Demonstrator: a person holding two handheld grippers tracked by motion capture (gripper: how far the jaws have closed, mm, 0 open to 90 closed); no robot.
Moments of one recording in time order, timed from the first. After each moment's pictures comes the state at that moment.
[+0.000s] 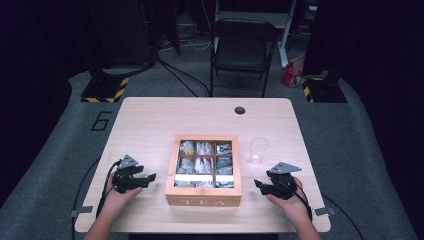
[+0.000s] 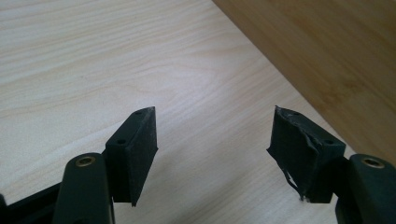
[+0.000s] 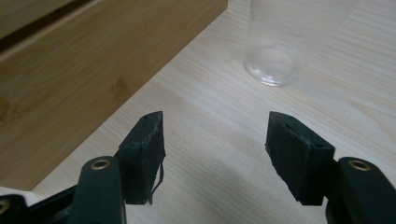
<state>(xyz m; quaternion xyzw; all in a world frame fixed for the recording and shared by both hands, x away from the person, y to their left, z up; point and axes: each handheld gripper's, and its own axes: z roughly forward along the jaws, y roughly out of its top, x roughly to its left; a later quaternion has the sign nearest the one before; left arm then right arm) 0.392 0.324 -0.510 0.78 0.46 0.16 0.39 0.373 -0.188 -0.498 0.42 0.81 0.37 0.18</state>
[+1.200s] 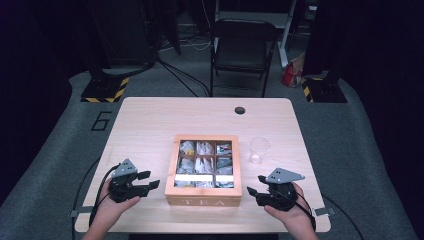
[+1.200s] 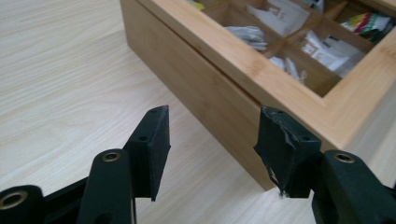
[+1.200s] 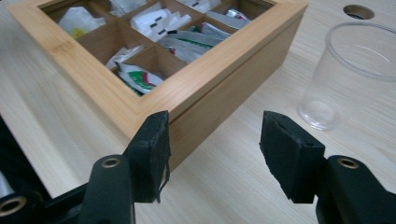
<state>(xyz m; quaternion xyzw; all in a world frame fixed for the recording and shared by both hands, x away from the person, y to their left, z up) 0.345 0.302 -0.454 0.81 0.38 0.13 0.43 0.318 -0.158 -0.433 0.36 0.82 0.41 0.17</state>
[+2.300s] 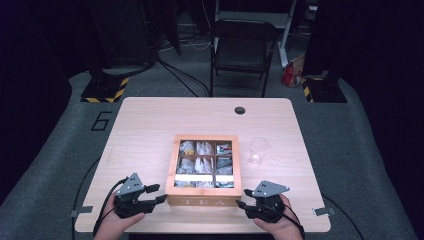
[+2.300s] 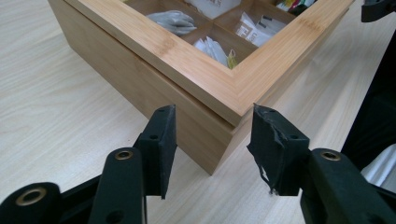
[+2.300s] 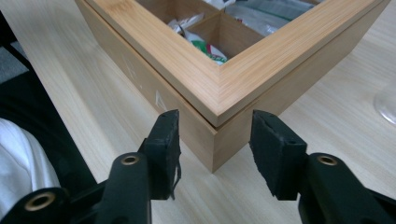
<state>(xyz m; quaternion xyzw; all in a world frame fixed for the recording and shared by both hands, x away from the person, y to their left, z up) 0.310 0.279 -0.463 0.83 0.33 0.12 0.44 0.301 -0.131 -0.460 0.32 0.84 0.41 0.14</state>
